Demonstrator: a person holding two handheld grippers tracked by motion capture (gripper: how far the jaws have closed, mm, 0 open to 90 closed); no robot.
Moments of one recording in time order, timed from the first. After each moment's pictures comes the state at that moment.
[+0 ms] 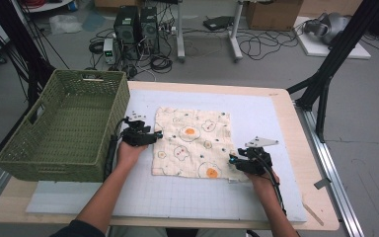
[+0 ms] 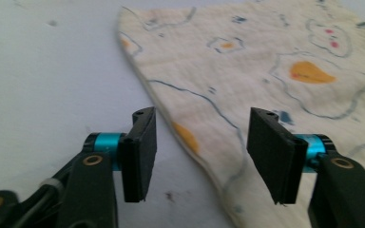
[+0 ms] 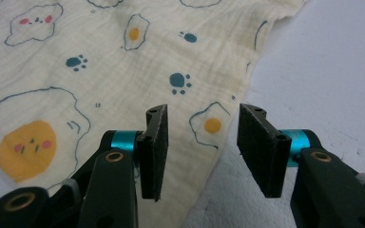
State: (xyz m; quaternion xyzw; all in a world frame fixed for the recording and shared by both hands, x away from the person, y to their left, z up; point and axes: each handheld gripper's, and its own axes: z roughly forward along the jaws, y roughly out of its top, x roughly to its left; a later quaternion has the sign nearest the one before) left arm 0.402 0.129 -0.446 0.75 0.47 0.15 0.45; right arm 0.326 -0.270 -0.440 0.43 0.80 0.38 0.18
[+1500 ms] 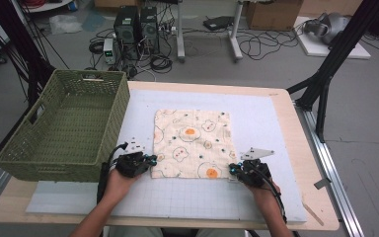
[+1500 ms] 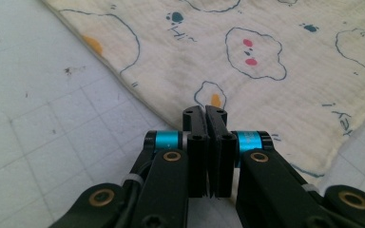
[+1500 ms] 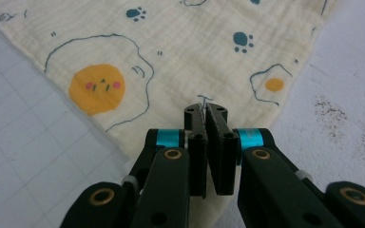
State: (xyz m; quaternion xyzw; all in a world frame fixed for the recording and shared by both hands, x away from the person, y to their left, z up) left arm 0.313 0.134 -0.451 0.80 0.39 0.14 0.43; right arm 0.295 -0.260 -0.443 0.39 0.83 0.36 0.15
